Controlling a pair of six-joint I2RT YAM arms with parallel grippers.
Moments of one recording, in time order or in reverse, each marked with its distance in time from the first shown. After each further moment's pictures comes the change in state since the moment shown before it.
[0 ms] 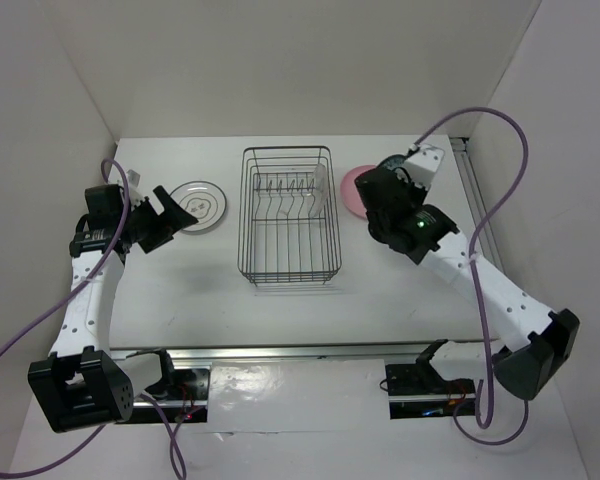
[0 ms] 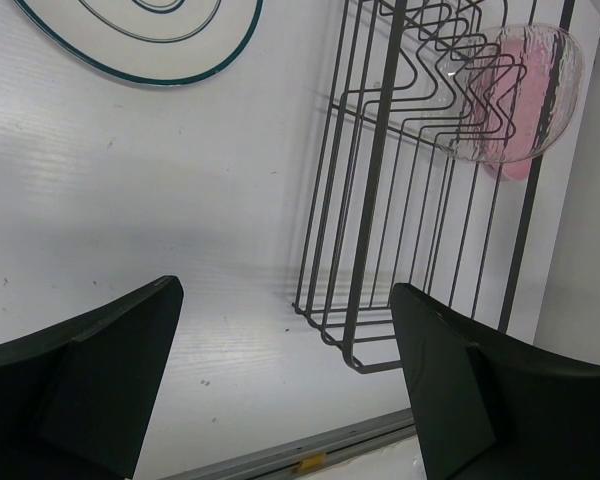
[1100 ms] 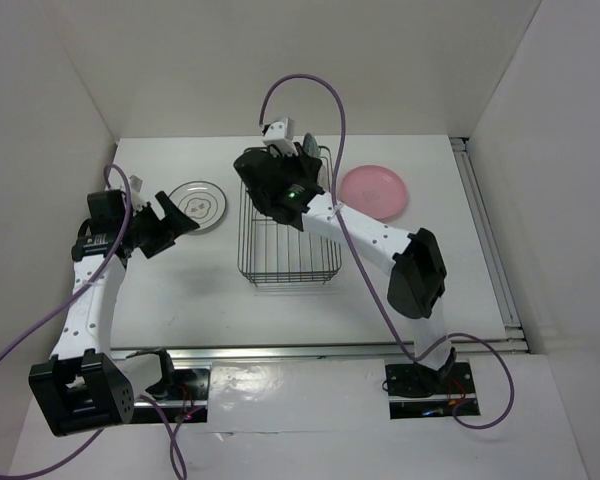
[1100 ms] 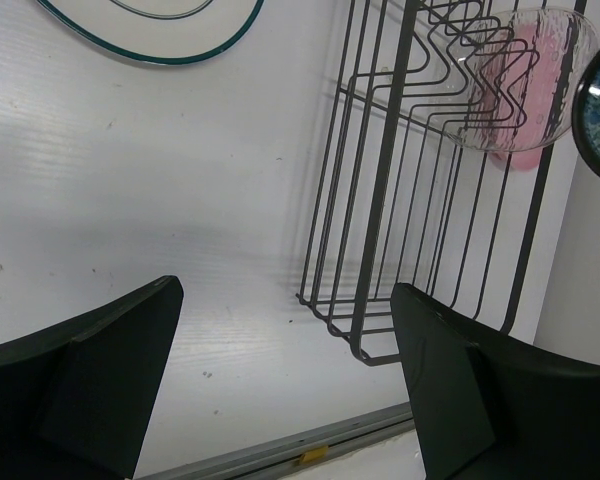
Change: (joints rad) left arm 0.000 -0.019 -0.042 0.004 0.008 0.000; right arm 0.284 0.782 0.661 0.288 0.314 -0.612
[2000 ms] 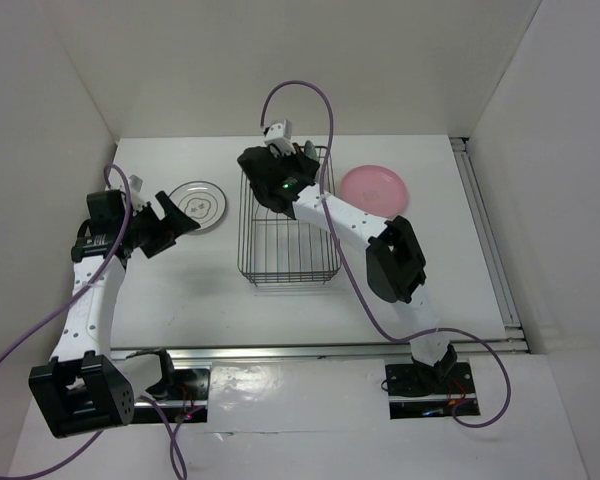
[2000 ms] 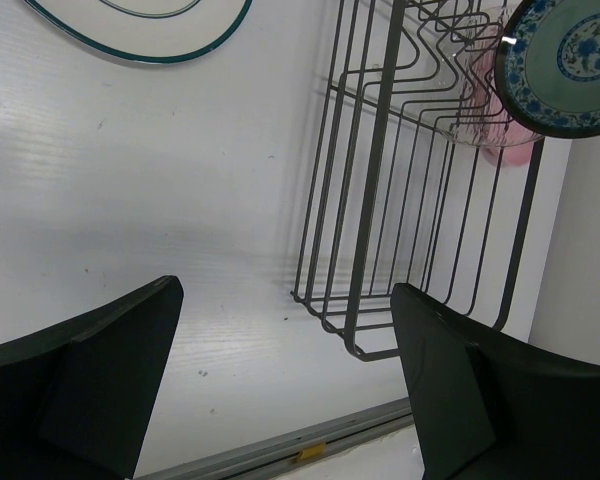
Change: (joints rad) left arm 0.000 -0.008 0.000 0.000 0.016 0.000; right arm -0.085 0.197 0.101 -0.004 -0.103 0.000
